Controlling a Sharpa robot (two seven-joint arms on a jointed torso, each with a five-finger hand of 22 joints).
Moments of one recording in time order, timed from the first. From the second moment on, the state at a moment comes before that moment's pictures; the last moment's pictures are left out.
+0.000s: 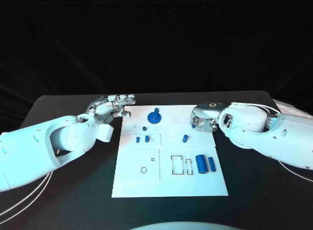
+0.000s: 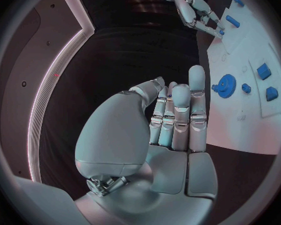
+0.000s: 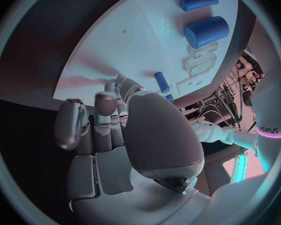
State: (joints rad) left arm 1.18 -0.84 -0.02 1.50 0.12 -0.23 0.27; left_hand 1.38 -0.15 0.48 0.02 0.12 1.07 0.17 0.11 0.08 1.17 0.09 0.16 0.08 1.24 0.01 1.07 0.63 0.17 1.25 0.11 0.52 0.91; right arm 1.20 -0.89 -0.03 1.55 -1.79 -0.05 -0.20; right_hand 1.52 -0.10 0.28 0.13 0.15 1.10 0.12 0.07 0.07 1.13 0.06 0.13 0.07 1.46 -0.03 0.95 0.84 0.08 1.36 0.08 1.33 1.16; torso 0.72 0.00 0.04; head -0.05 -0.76
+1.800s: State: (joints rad) left arm 1.18 -0.85 -0.02 1.49 0.13 -0.23 0.26; left_hand 1.38 -0.14 0.47 0.01 0.12 1.07 0.17 0.11 0.08 1.16 0.10 0.16 0.08 1.23 0.01 1.06 0.61 0.17 1.25 0.11 0.52 0.90; right arm 1.21 -0.95 -0.02 1.68 -1.73 -0.17 -0.21; right_hand 1.48 -0.07 0.40 0.08 0.07 1.19 0.11 0.08 0.08 1.23 0.05 0.11 0.06 1.46 -0.03 0.97 0.88 0.08 1.38 0.07 1.34 1.20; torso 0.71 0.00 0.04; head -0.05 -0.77
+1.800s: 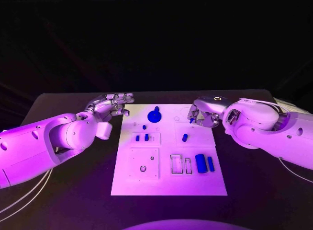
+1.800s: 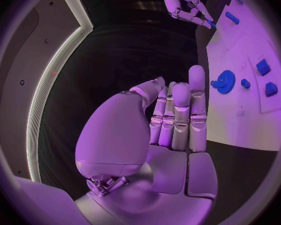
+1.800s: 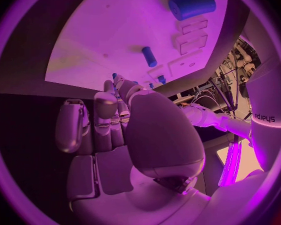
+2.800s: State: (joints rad) left arm 1.17 -0.84 -0.02 1.52 0.13 -0.23 0.26; left_hand 1.38 -0.14 0.47 0.01 0.12 1.07 0.17 0.11 0.07 1.16 0.10 0.16 0.08 1.23 0.01 1.06 0.61 0.17 1.25 0.11 0.52 0.90; right arm 1.08 -0.76 -0.02 1.74 -1.65 -0.15 -0.15; right_hand 1.47 -0.07 0.42 0.07 0.07 1.19 0.12 0.07 0.08 1.23 0.06 0.09 0.06 1.46 -0.03 0.97 0.87 0.08 1.38 0.08 1.34 1.20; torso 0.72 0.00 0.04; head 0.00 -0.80
